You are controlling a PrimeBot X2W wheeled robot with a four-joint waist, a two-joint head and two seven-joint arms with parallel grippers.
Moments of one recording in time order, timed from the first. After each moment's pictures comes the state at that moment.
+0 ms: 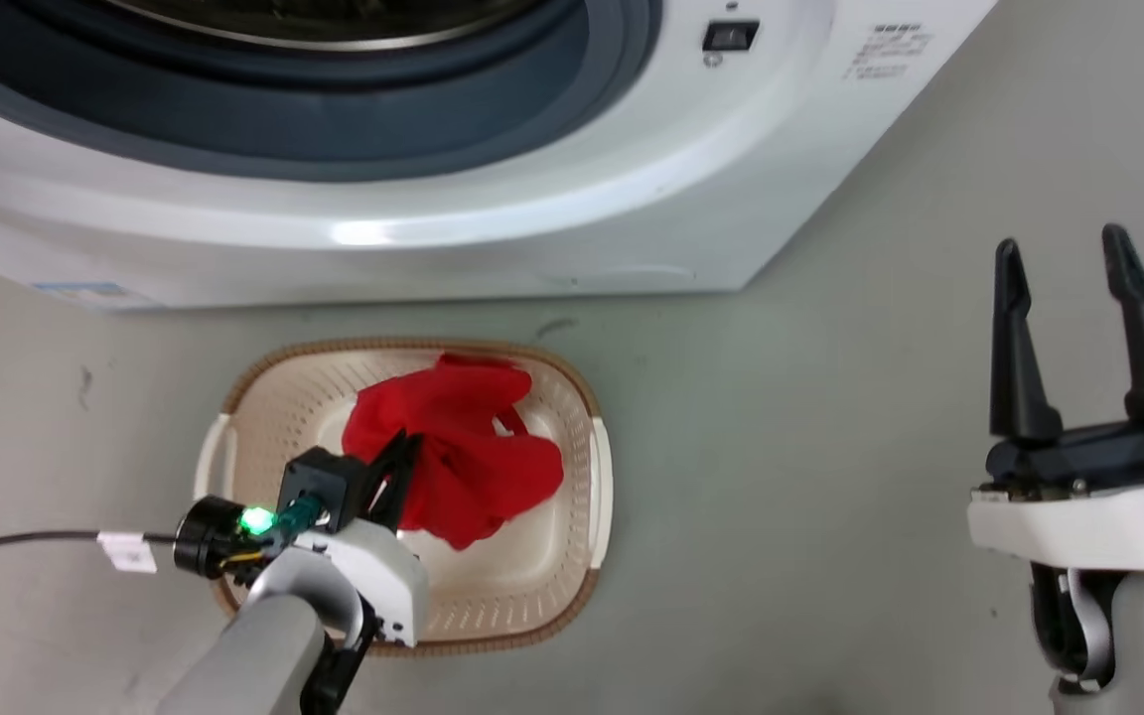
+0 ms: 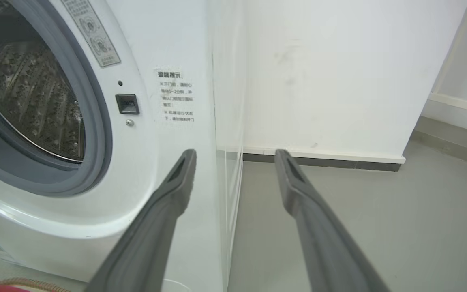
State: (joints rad) left arm -0.37 0.38 -0.59 0.42 -0.48 0.05 -0.18; right arm -0.19 -0.05 -0.03 -0.13 0.05 0.13 -0.26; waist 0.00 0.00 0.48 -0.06
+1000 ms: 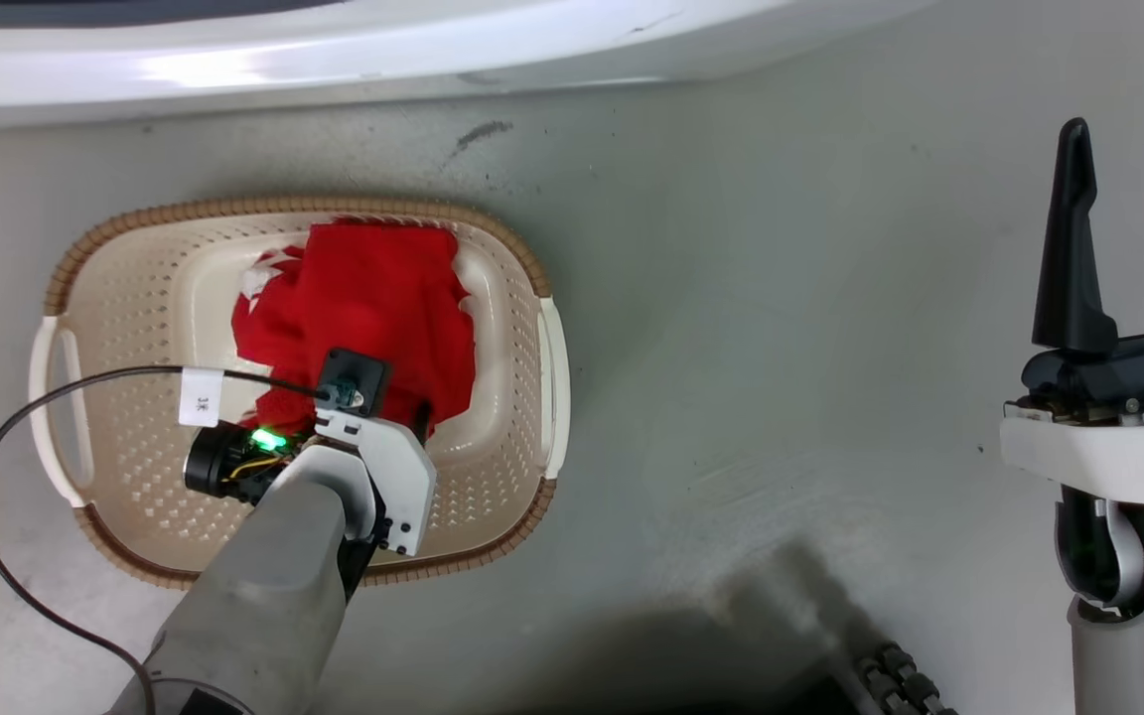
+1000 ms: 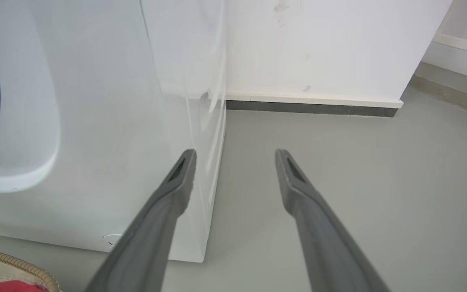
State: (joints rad) left arm -0.83 0.15 -0.67 1.27 -0.46 -0.07 -0.20; right arm -0.33 -0.05 -0.05 -0.16 0.09 0.13 -0.26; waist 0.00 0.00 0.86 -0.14
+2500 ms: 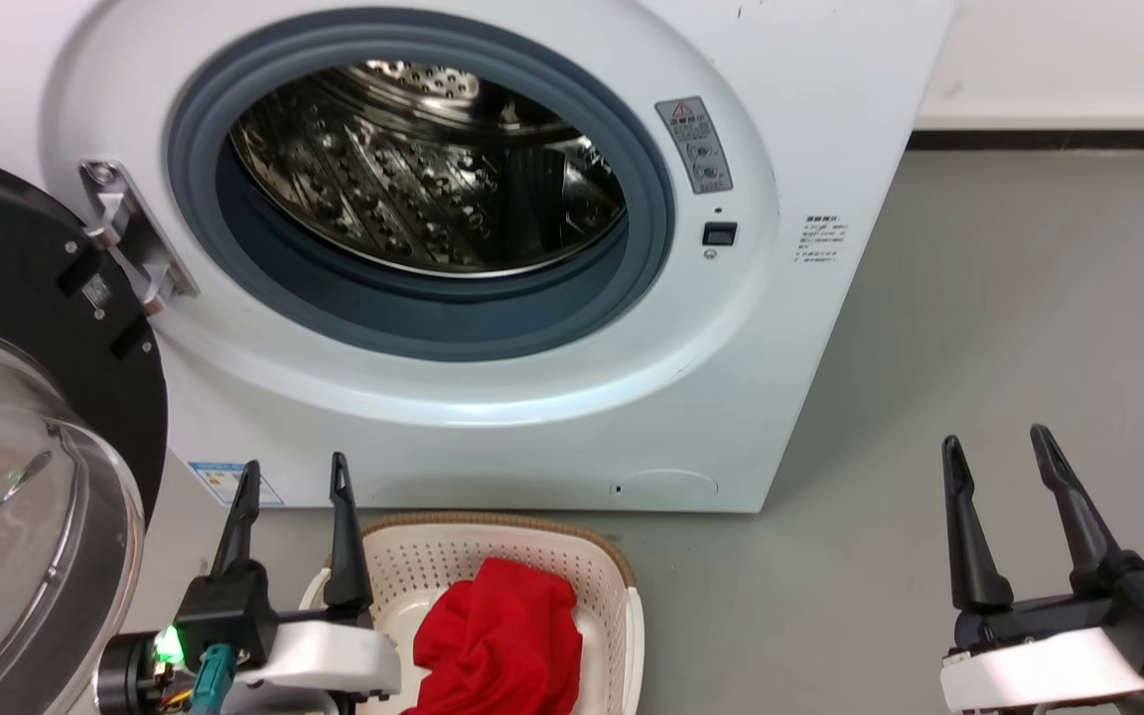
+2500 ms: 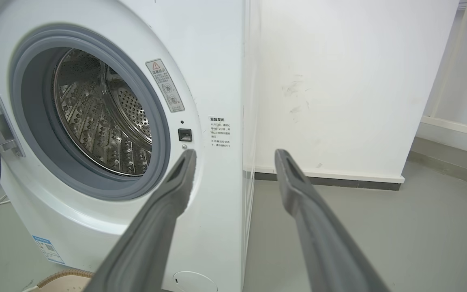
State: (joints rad) left arm -0.02 0.06 -0.07 0.07 -0.10 0.13 -0.26; right arm 0.04 -0.05 -0.02 -0.06 0.05 0.13 -0.26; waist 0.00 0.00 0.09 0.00
